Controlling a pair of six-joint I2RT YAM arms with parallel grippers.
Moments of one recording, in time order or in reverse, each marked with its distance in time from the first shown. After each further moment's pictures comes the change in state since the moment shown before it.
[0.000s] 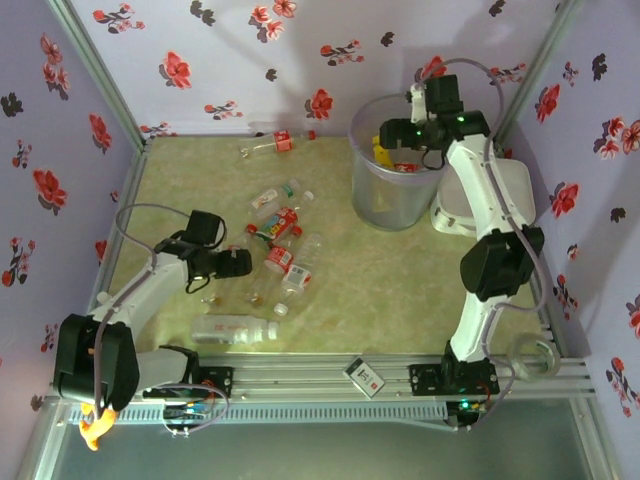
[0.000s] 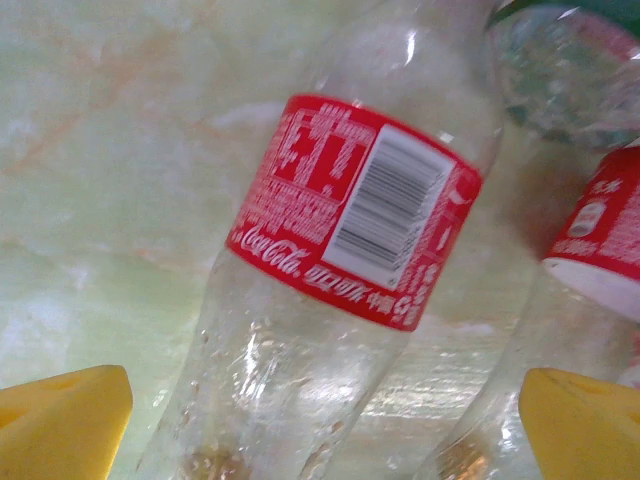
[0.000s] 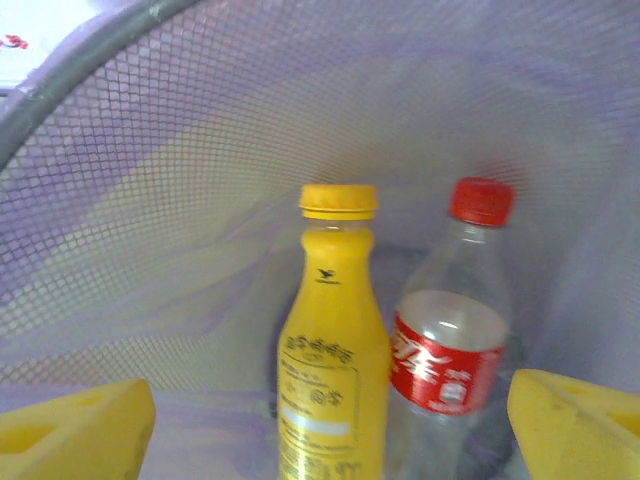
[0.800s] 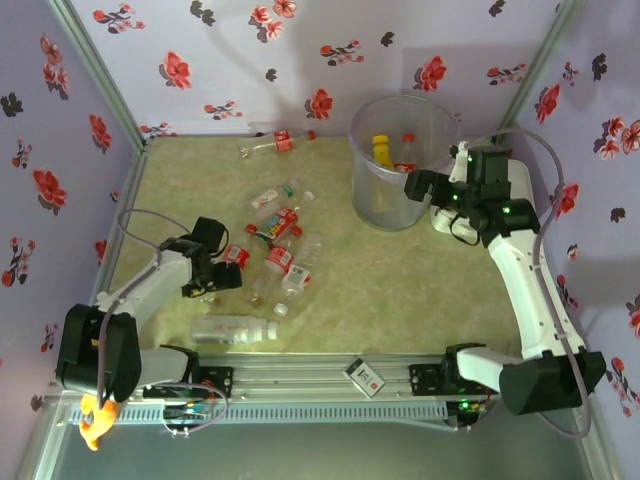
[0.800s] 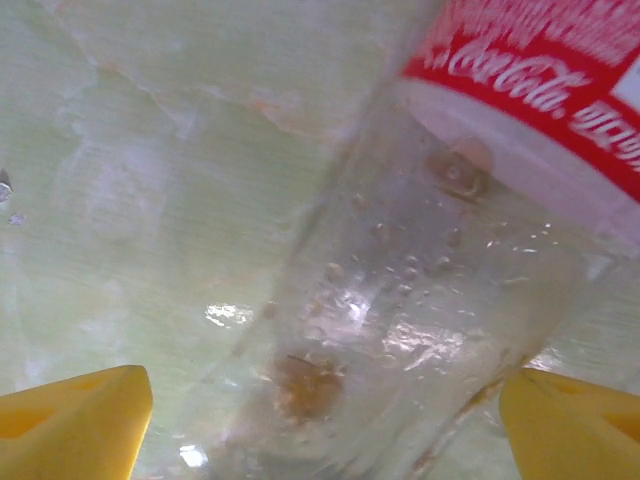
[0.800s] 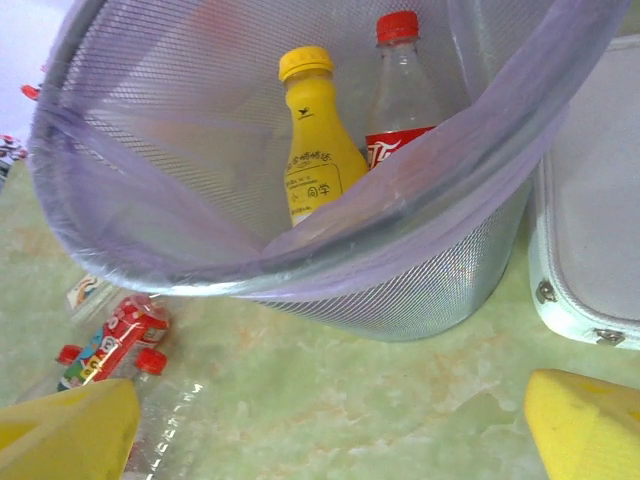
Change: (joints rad) left arm -0.018 0.054 -0.015 -0.139 -0.121 -0.113; right arm -0.060 -0.711 -0.770 0.201 -0.072 0.221
